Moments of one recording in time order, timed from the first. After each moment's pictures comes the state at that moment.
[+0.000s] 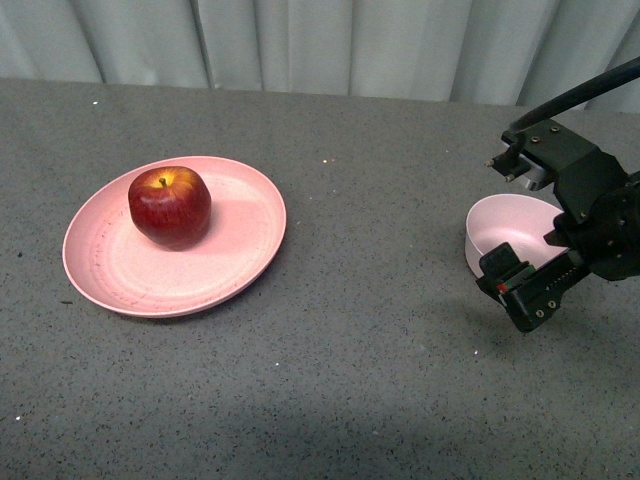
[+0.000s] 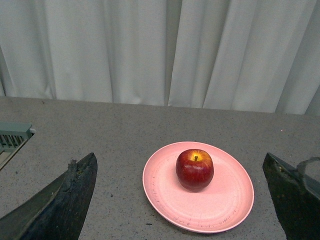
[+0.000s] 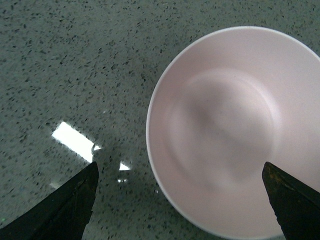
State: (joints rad) left arm 0.00 0.00 0.02 0.00 0.00 0.00; right arm 0.19 1.98 0.86 0.14 -0.14 -0.41
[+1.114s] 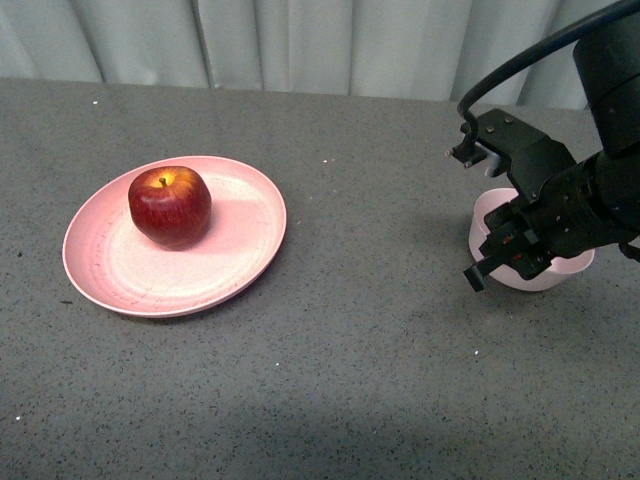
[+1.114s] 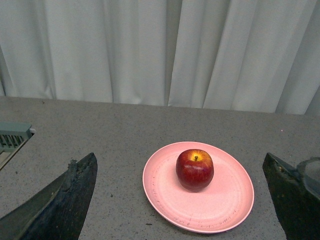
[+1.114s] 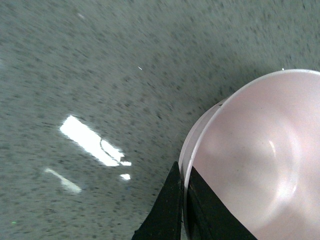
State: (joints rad) left arm 0.00 0.00 0.02 0.00 0.00 0.00; right arm 0.24 2.04 1.00 0.02 -0.16 -0.39
